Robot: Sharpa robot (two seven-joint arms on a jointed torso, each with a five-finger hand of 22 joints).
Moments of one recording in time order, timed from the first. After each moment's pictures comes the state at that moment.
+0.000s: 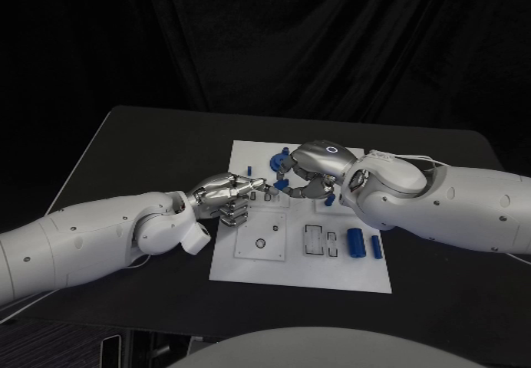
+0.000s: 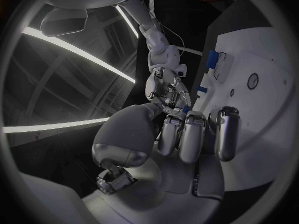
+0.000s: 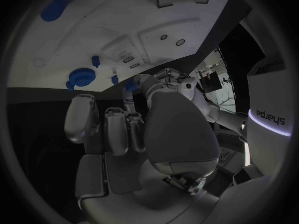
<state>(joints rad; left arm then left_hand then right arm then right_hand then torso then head) 1.16 -0.78 -0.21 1.42 -0.24 0.28 0.40 1.13 0.12 0.32 0.28 0.39 0.68 0.19 0.11 0.07 1.47 0.12 1.57 1.31 1.47 0.09 1.57 1.31 0.04 1.35 0.20 1.55 1.31 1.33 -0.75 -0.24 1.61 -1.58 -0.42 -0.06 1.38 -0.11 0.27 0.11 0.58 1.00 0.10 0.25 0.30 1.46 0.01 1.54 1.31 1.47 -0.05 1.45 1.31 0.08 1.42 0.06 1.22 1.31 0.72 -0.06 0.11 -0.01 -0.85</state>
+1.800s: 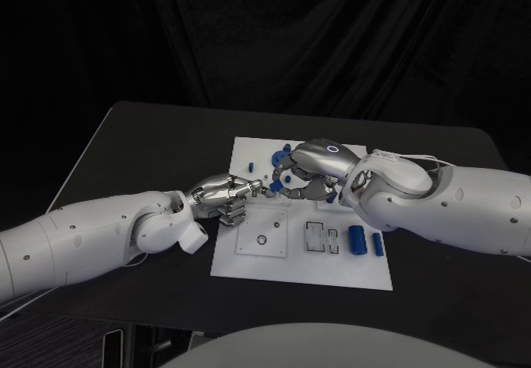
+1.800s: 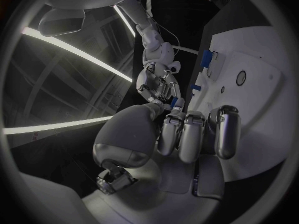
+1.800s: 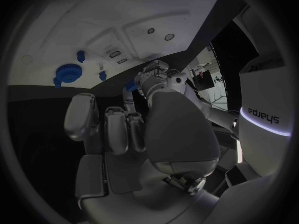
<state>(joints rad) 1.15 -0.80 -0.21 1.41 -0.25 0.28 0.38 1.16 0.14 0.29 0.27 0.42 0.74 0.18 0.12 0.08 1.46 0.11 1.57 1.31 1.47 0.07 1.57 1.31 0.04 1.32 0.19 1.54 1.31 1.33 -0.76 -0.24 1.65 -1.58 -0.44 0.00 1.37 -0.11 0.27 0.11 0.59 0.99 0.10 0.25 0.30 1.46 0.01 1.53 1.31 1.47 -0.05 1.42 1.31 0.08 1.42 0.06 1.18 1.31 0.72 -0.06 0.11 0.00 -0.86</state>
